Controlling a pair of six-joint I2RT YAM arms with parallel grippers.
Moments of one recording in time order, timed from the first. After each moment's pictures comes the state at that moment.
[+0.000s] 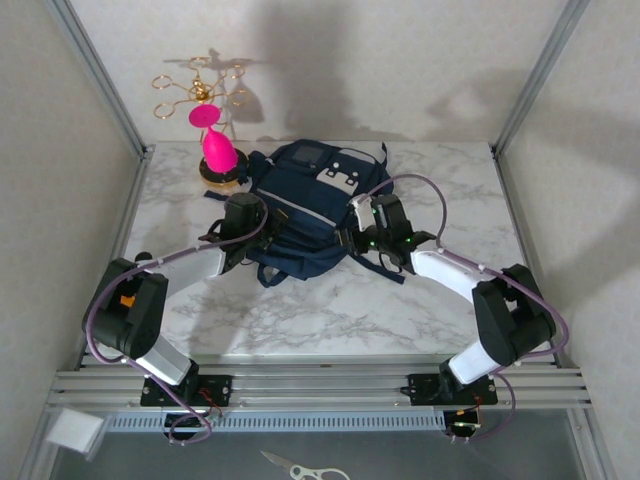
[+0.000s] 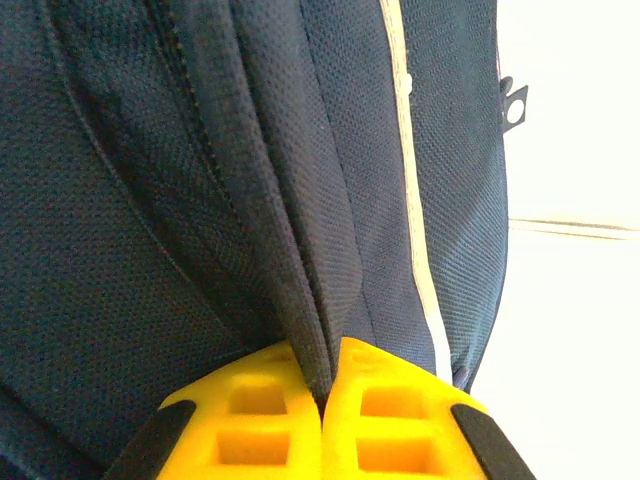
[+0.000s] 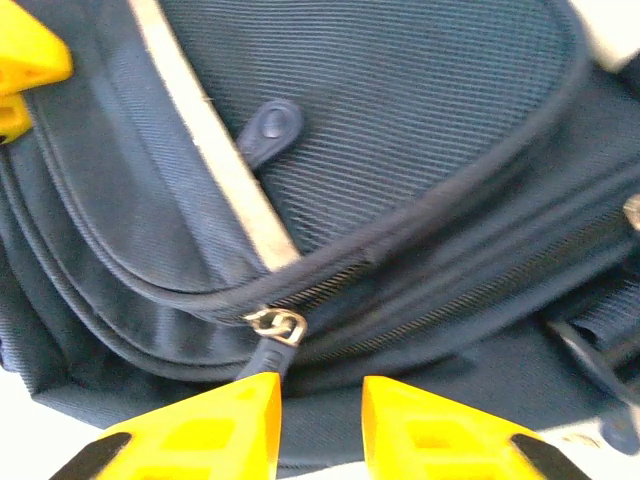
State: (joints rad) left arm -0.39 1.58 0.85 0.17 0.16 -1.27; right arm 0.54 1.55 0.90 -0.03 -0.24 0.08
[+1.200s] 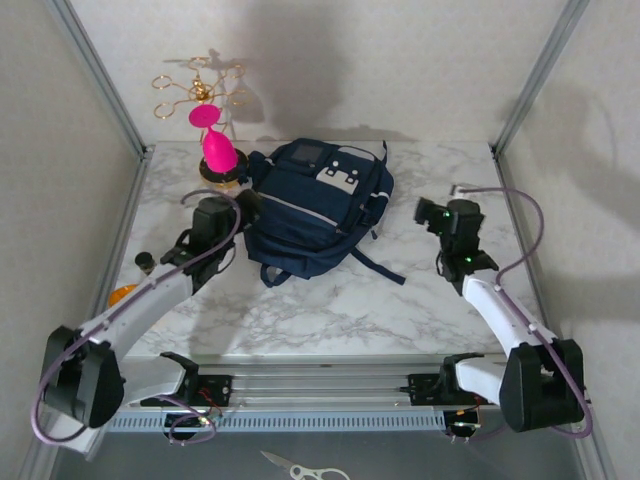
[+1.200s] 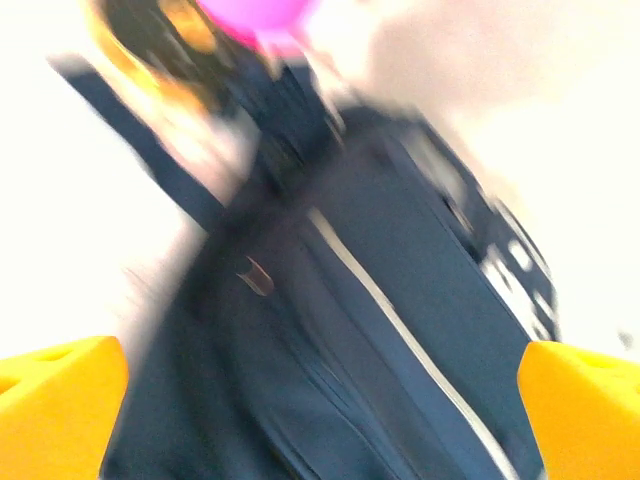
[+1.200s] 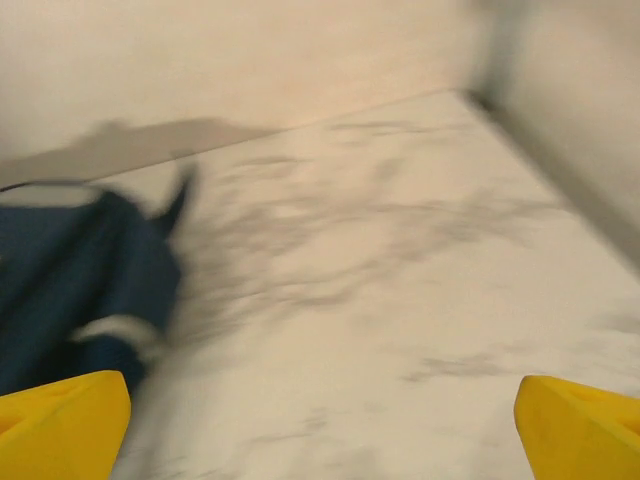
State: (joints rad) left arm -0.34 1.17 0.76 -0.05 -0.40 -0.82; right arm 0.14 1.15 0.67 0.07 0.33 0.27
